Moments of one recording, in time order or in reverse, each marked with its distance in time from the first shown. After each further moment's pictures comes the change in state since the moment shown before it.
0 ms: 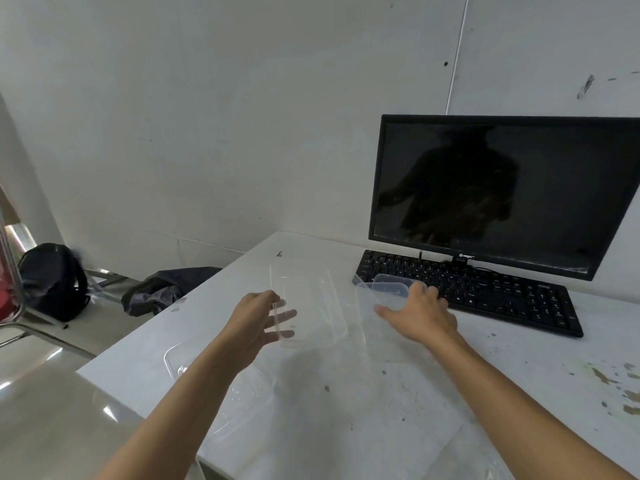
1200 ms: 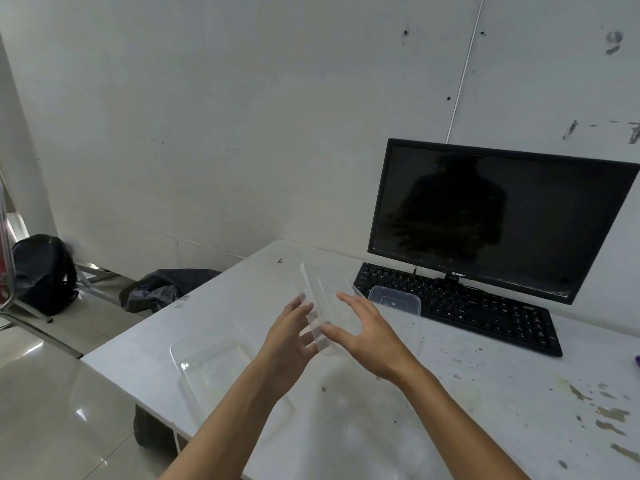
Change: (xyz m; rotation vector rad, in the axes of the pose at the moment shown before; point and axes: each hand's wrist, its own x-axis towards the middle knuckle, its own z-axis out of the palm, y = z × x) left_hand -0.040 -0.025 0.036 -0.378 -0.204 -0.005; right_hand -0.092 -0.047 -0.005 0.477 -0.166 -0.483
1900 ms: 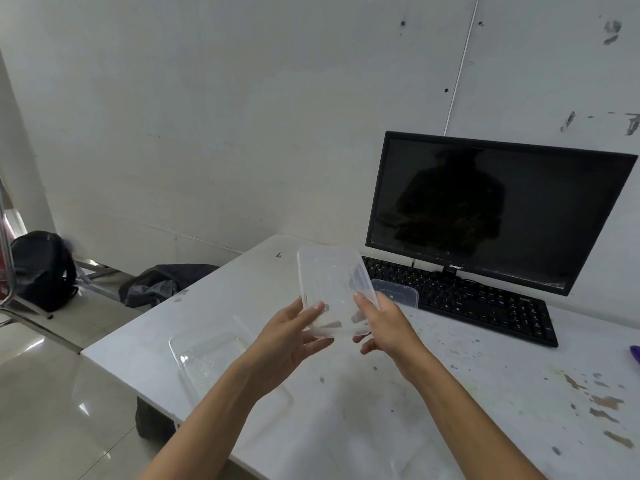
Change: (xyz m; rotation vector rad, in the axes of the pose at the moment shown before) left_hand -0.013 0.003 -0.011 0.182 -0.171 0.011; right_hand -0.001 0.006 -0.014 0.459 0.083 0.206
